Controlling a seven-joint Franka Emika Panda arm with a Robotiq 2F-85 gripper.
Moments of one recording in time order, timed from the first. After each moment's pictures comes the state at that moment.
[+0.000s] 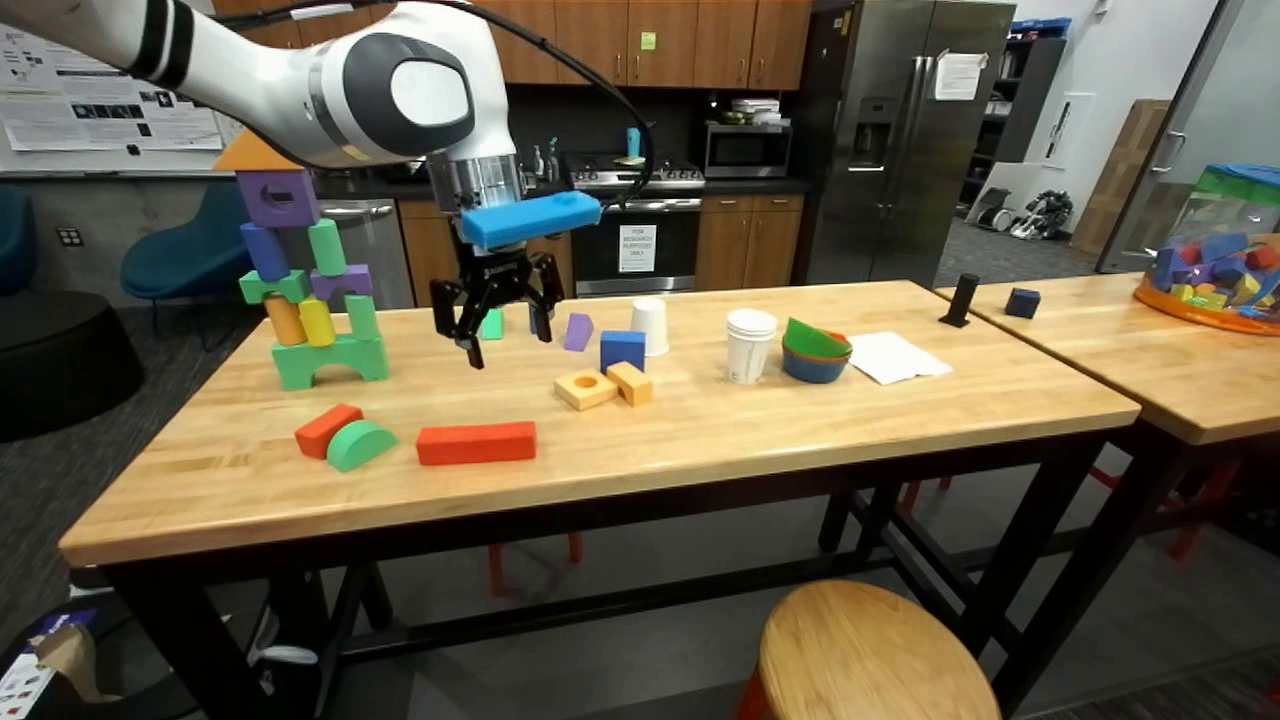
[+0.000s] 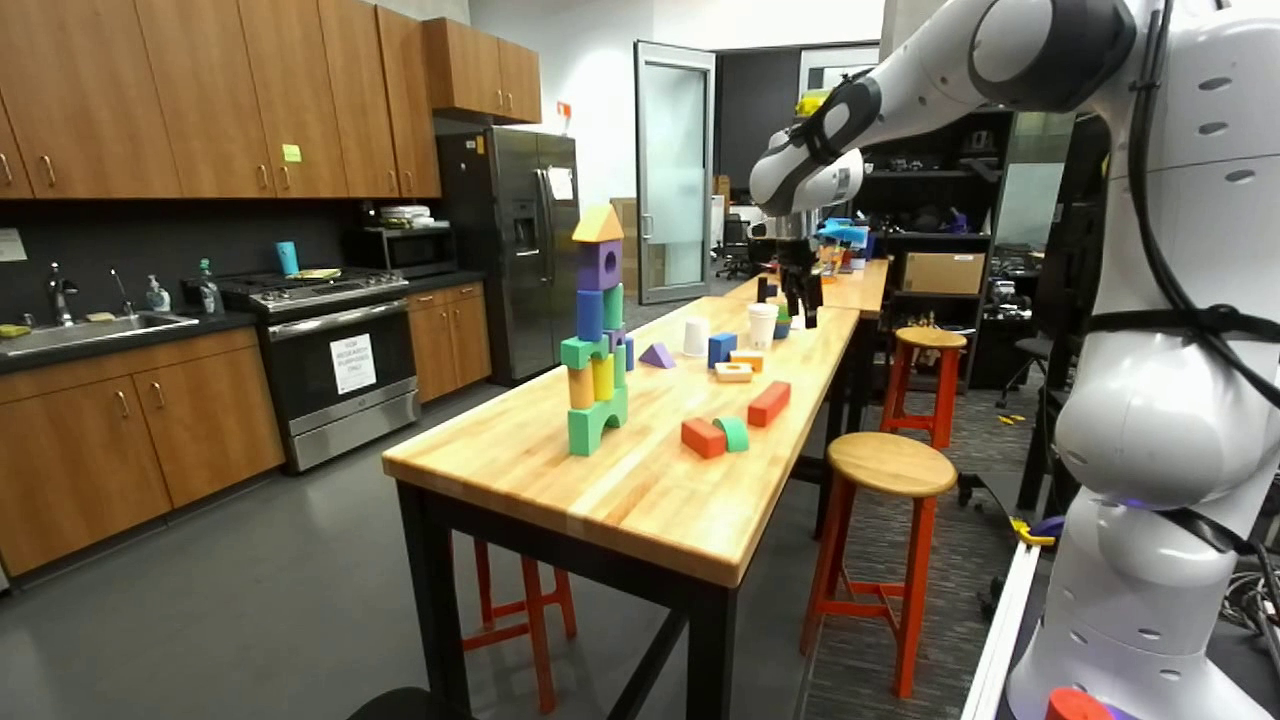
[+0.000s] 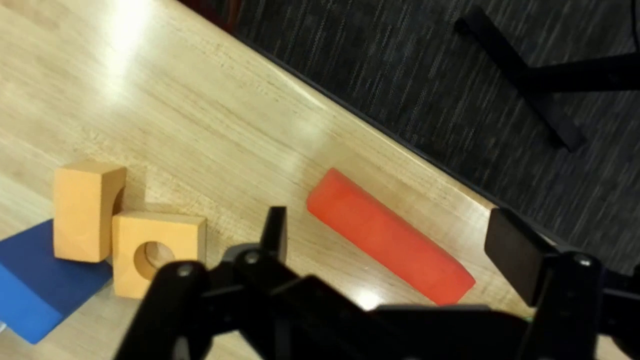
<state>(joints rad) -0.31 0.13 -0.27 -1.88 -0.13 2.02 -1.30</state>
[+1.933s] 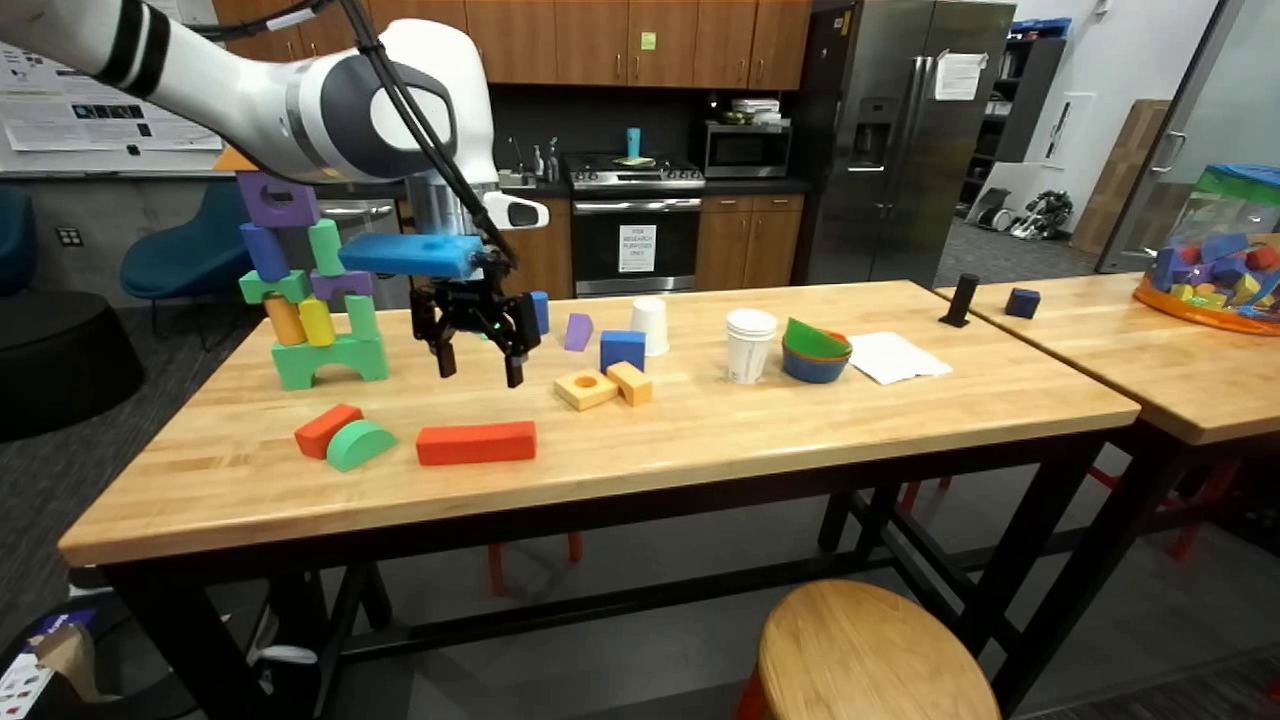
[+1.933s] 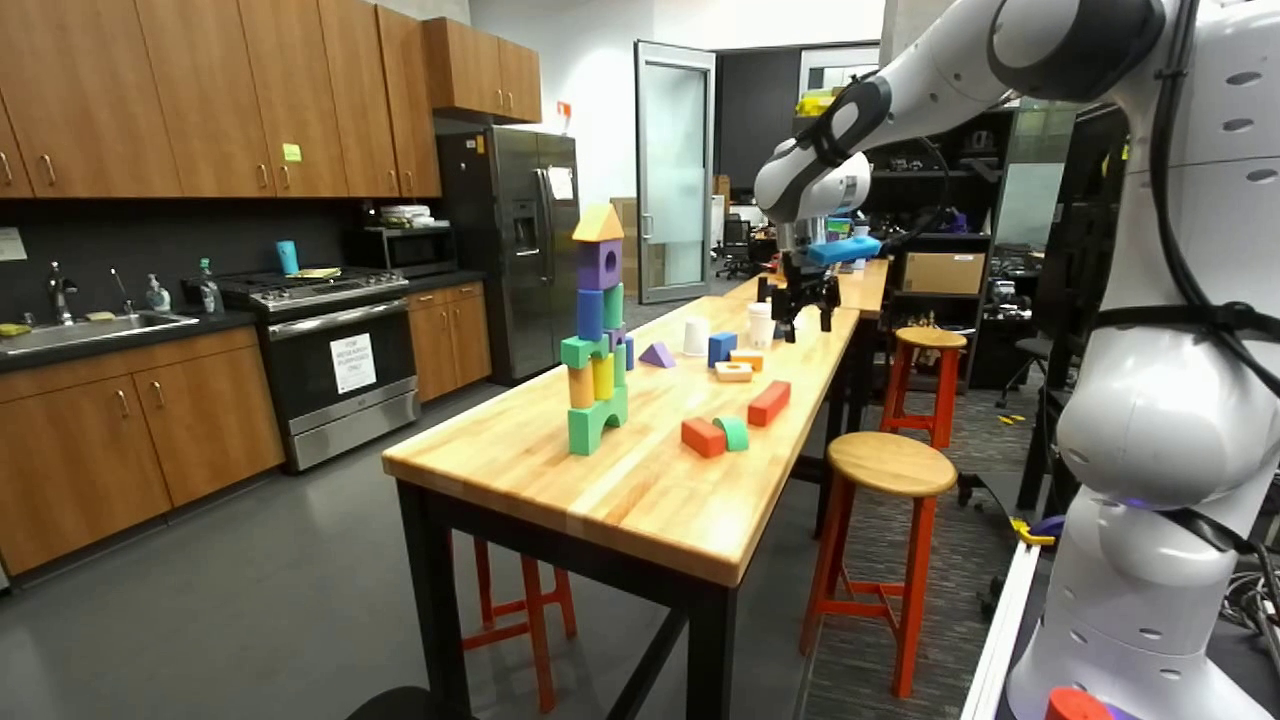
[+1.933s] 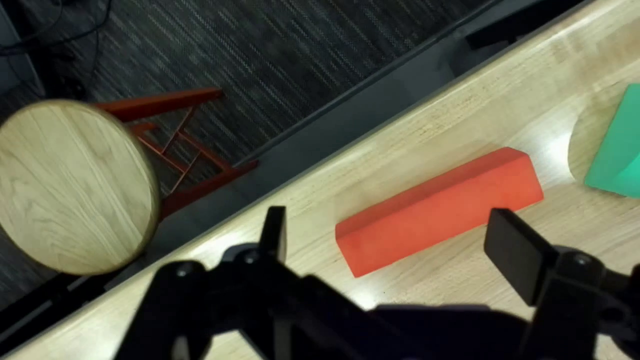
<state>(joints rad) -0.30 0.08 -0.26 -1.98 -0.11 1.99 -0.18</state>
